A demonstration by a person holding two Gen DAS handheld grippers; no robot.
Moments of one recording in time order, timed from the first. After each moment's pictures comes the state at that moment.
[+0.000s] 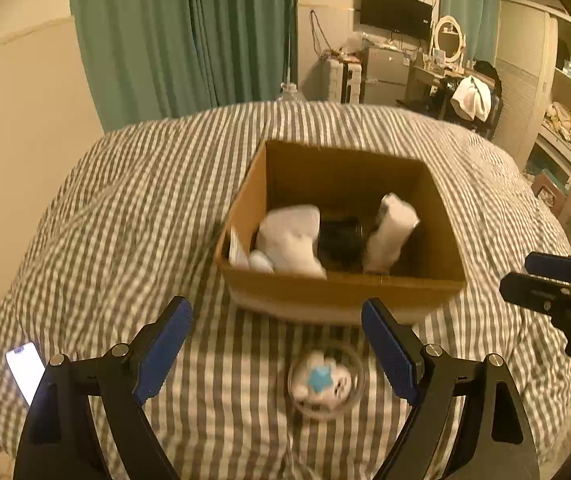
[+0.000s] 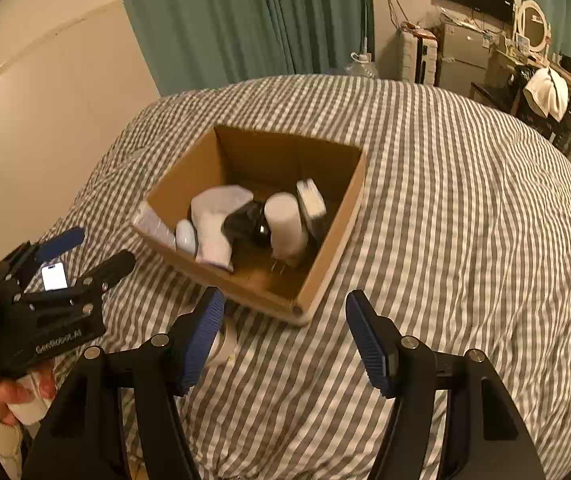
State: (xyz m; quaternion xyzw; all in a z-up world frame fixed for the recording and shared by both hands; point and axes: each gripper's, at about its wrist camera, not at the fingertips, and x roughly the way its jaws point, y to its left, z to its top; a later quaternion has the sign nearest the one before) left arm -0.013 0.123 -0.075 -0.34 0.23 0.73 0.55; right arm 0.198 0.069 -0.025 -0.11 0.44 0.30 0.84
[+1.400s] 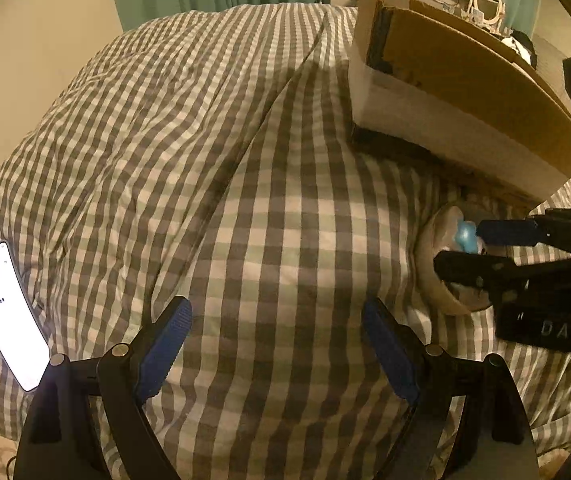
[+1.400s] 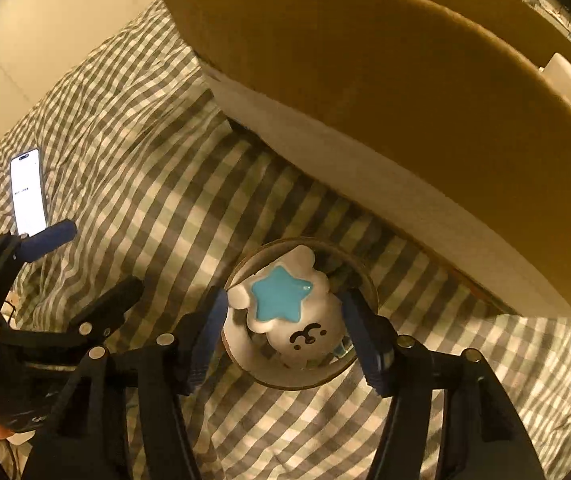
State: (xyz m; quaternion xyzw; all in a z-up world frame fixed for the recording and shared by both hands) left arm -0.077 0.069 -0.218 -0.44 0.26 0.72 0.47; right arm 0.181 0.216 -0.203 -0.20 0.54 0.32 0.75
